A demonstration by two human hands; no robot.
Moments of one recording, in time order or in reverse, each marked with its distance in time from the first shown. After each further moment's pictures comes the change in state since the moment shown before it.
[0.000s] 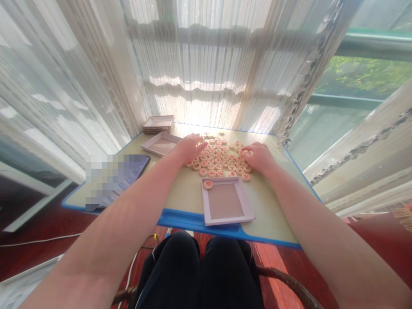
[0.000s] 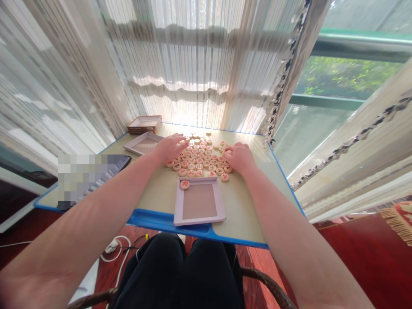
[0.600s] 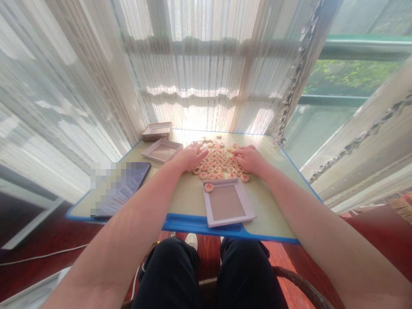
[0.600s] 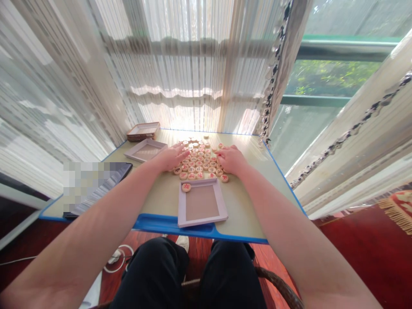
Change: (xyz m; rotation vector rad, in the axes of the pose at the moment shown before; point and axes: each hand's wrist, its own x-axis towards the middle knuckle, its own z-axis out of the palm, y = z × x) left_hand -0.006 0.003 0.002 0.017 -0.249 -0.080; right_hand -0.004 -0.015 -0.001 -0.011 -0.099 -0.240
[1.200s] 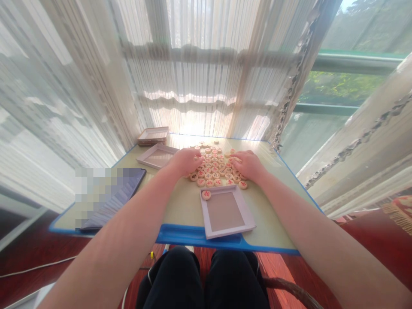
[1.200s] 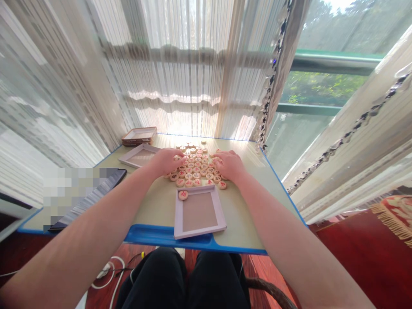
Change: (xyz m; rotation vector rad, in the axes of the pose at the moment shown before) left_hand 0.001 -0.002 -0.005 0.060 0.184 0.117; right_hand -0.001 -0.002 0.003 0.004 0.109 0.055
